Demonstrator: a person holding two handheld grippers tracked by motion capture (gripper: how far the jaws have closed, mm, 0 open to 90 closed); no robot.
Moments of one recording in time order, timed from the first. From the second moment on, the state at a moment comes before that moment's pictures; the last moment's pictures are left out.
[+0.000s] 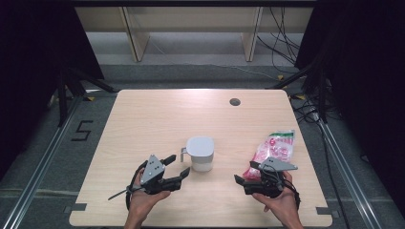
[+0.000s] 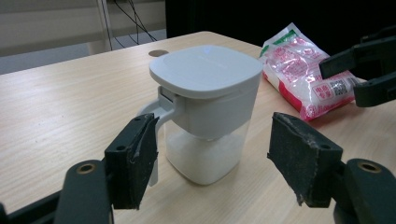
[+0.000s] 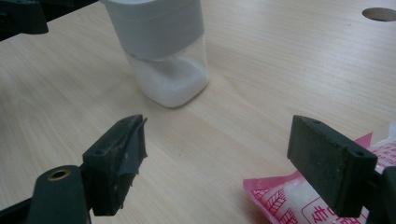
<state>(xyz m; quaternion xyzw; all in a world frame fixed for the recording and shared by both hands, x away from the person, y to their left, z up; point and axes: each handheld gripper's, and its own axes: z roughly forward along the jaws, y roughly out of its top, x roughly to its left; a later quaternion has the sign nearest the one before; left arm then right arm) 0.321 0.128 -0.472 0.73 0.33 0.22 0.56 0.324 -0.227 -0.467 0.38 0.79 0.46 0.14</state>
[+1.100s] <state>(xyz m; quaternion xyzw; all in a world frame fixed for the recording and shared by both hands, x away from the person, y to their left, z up) 0.300 0.124 -0.501 0.75 0.32 0.20 0.54 0.317 -0.222 -0.473 0.37 0.80 0.45 0.13</state>
